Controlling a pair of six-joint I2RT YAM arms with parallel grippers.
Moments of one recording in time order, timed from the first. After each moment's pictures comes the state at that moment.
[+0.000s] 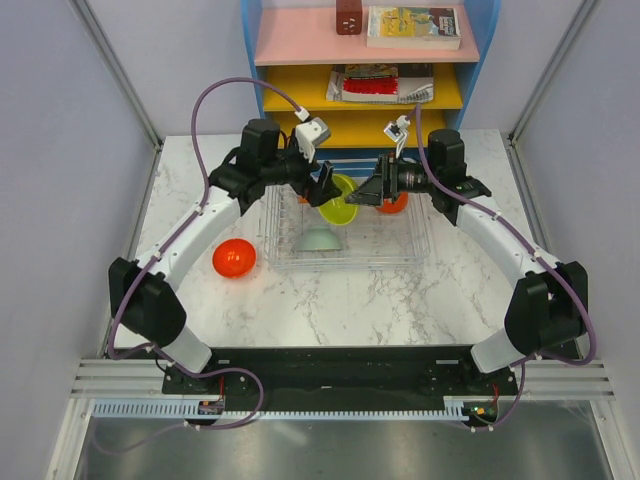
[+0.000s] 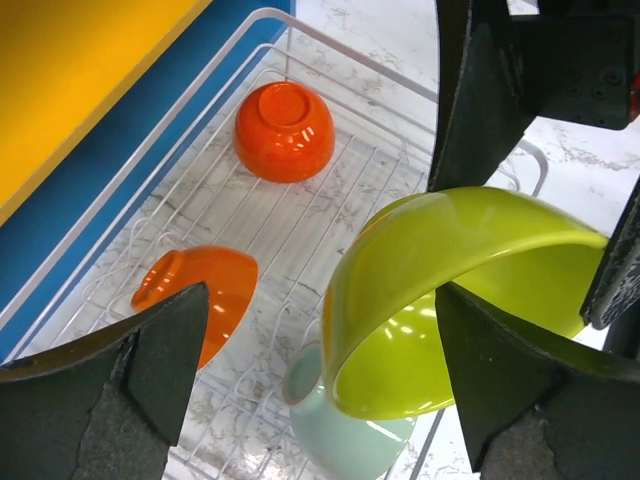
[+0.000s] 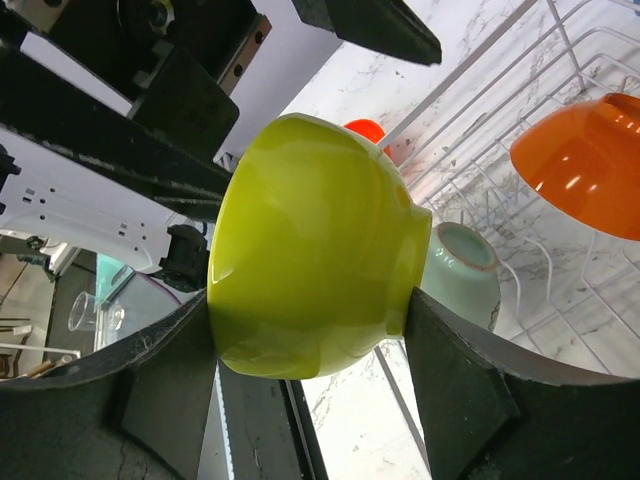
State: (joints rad) left arm -0.48 1.60 1.50 -0.36 0.53 0.17; right arm 0.30 1.53 1.26 -0.07 -1.02 0.42
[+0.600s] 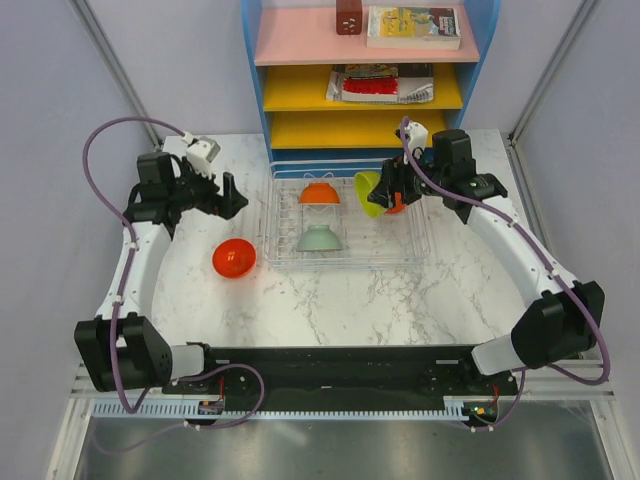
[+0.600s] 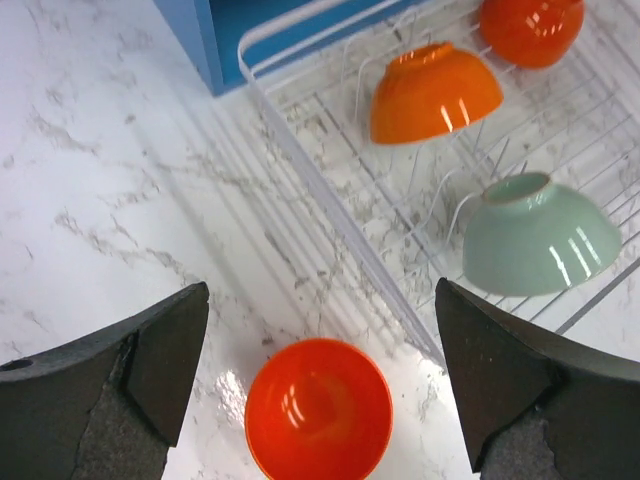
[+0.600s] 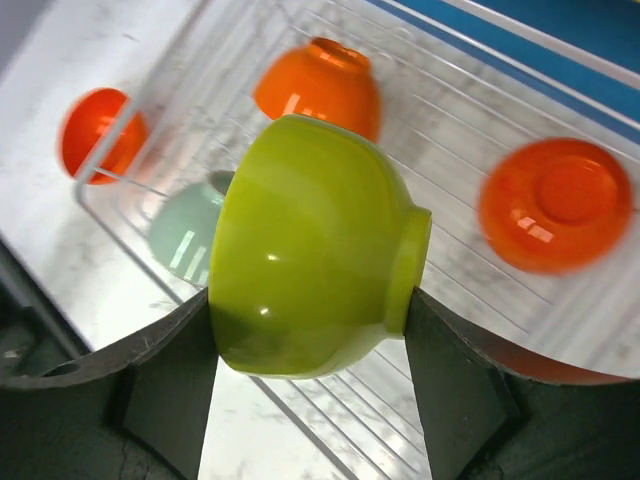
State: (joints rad) left arm 0.07 1.32 1.18 -0.43 0.63 0.23; right arm 0.30 1.47 1.35 -0.45 -0.55 0.08
